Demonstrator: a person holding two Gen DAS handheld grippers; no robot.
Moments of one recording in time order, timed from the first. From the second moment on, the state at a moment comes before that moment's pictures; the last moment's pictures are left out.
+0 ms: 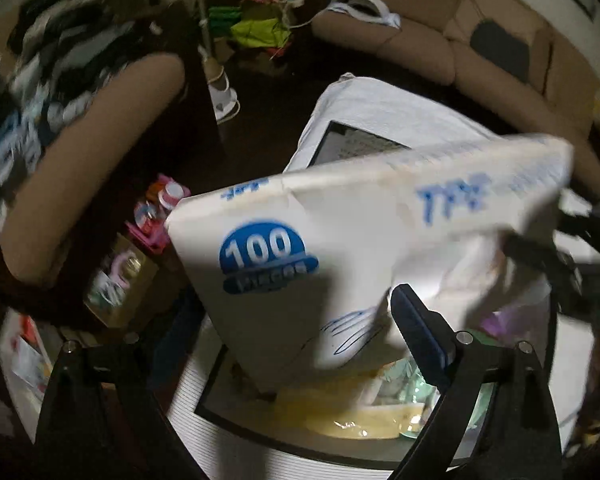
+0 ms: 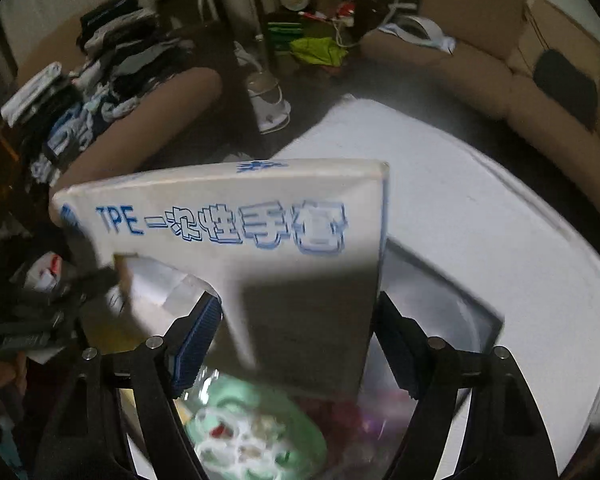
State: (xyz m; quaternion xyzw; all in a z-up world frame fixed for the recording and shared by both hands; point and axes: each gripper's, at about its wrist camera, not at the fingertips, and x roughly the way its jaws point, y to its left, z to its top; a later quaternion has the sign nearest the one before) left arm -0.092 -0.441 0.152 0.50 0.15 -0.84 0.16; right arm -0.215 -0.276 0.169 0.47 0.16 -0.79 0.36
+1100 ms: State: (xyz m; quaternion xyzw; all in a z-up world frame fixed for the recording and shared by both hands) left arm 0.030 -0.469 0.153 0.28 0.41 -0.85 0.17; right arm -0.231 -0.337 0.154 0.34 0.34 -0.76 0.44
